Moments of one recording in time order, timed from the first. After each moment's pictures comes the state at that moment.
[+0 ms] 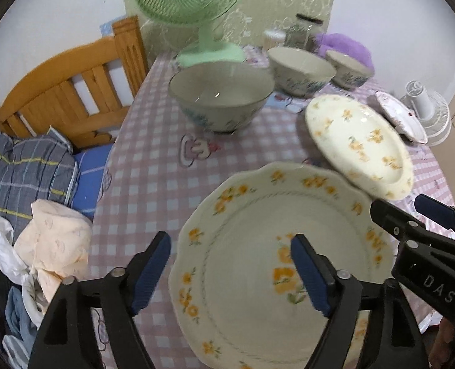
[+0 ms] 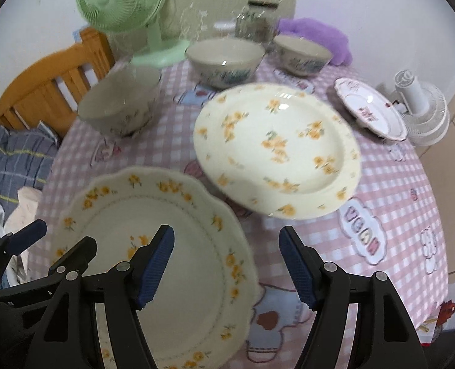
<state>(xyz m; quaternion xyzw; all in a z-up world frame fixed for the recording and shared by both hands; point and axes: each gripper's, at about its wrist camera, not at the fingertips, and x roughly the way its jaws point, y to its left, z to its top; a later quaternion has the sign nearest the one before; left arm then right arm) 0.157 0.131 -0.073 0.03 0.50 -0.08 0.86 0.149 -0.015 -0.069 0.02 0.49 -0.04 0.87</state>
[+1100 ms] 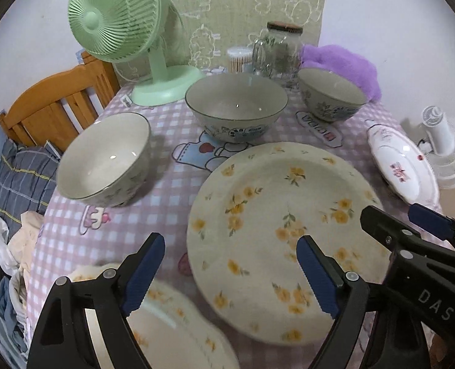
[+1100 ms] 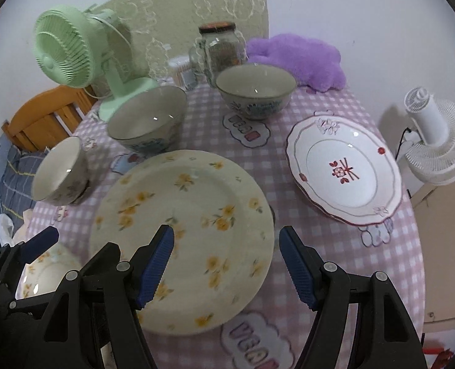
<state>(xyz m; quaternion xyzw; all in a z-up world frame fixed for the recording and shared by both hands) 0.243 -0.026 -0.082 0.01 0.48 -0.01 0.88 0.251 -0.172 -0.073 0.04 0.48 0.03 0.88</state>
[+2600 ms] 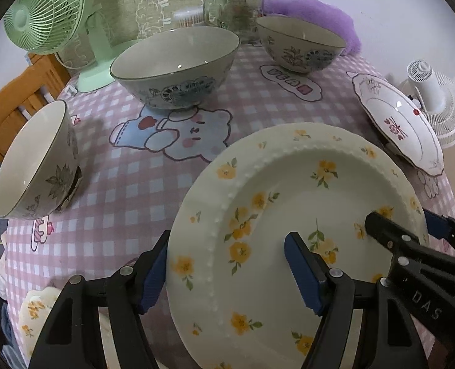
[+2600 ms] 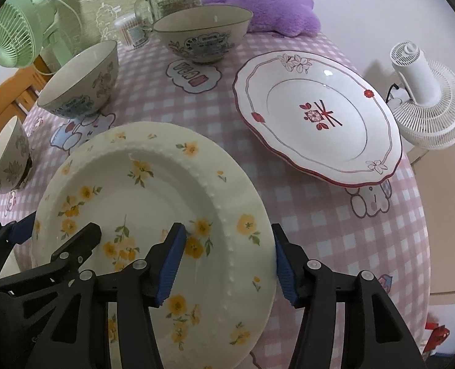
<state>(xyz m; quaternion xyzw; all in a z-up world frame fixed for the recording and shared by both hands) 0.266 -0.059 -0.125 0.05 0.53 -0.07 0.84 0.258 -0.206 -0.126 0.03 0.54 -0.03 0.84</state>
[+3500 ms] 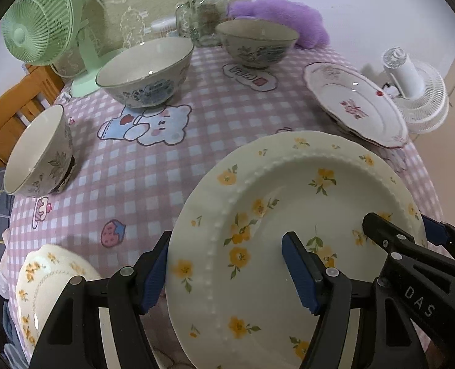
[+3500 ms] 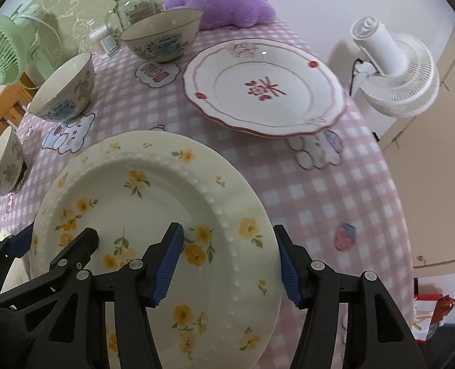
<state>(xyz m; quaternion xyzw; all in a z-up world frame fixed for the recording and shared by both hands) 0.216 -0.095 -0.102 0.06 0.53 -0.09 0.84 0.204 -0.237 -0.105 0.07 0.54 -0.08 0.83</state>
